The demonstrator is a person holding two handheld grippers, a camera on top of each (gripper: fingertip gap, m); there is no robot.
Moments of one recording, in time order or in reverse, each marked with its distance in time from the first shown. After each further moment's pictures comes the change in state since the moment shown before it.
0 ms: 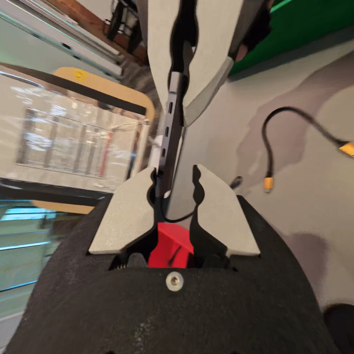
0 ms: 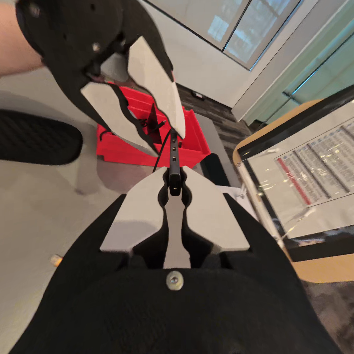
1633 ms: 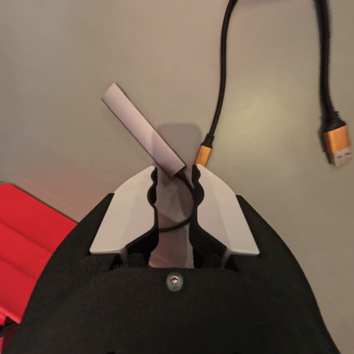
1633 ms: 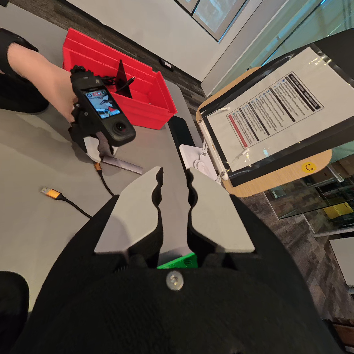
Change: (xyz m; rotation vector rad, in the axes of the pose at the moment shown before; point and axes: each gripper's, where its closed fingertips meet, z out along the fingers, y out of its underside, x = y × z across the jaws) left arm 0.166 0.102 0.088 -0.562 0.477 -0.459; right arm 0.026 0.035 -0.118 -0.140 0.172 -0.073
